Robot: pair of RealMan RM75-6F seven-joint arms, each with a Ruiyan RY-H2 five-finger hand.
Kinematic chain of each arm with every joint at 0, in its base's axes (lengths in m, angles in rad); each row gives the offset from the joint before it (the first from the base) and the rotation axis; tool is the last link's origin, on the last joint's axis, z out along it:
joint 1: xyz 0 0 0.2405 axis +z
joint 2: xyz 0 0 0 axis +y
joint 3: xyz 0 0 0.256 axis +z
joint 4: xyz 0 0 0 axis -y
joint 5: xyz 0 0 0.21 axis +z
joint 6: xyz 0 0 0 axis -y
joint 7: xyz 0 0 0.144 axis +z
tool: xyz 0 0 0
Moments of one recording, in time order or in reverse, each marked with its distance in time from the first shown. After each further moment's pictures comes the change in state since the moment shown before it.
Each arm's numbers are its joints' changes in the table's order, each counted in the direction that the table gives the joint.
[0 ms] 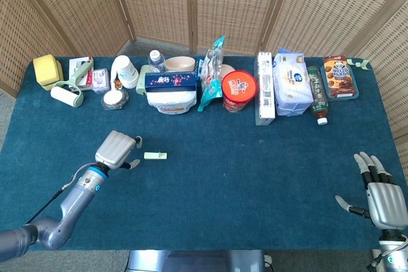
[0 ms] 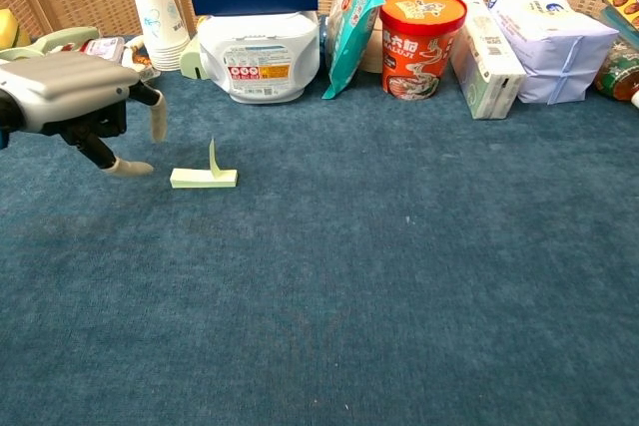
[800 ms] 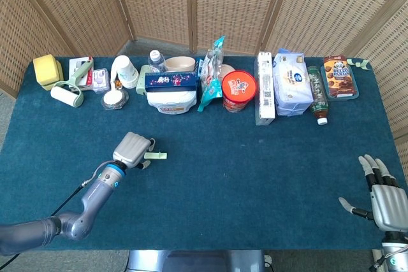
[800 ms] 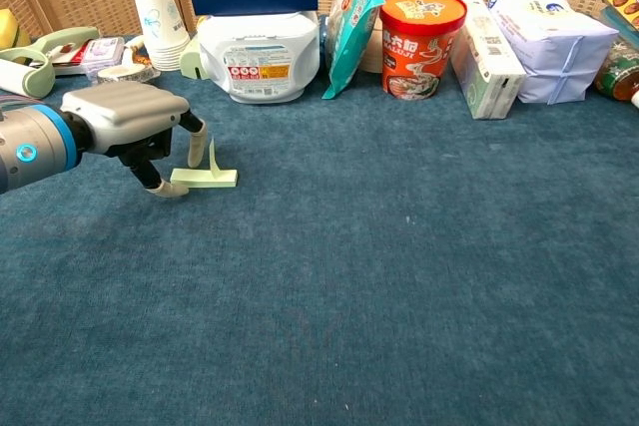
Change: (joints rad) left arm -0.102 -0.129 0.009 -0.101 -0.143 0.055 0.080; right arm -0.015 -0.007 -0.001 -0.018 0.021 0.002 0.016
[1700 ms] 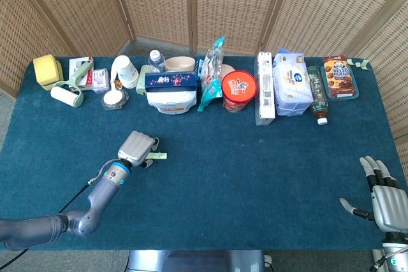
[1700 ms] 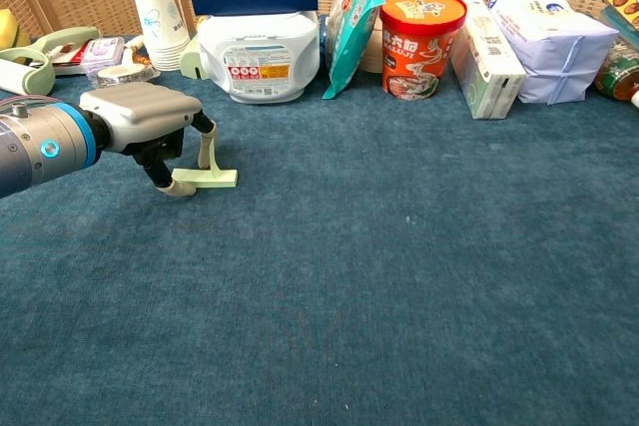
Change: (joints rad) left arm -0.050 -0.023 0.002 -0.006 -0.090 -0.001 0.028; right arm -0.002 -0.008 0.002 -0.015 0.012 0.012 0.010
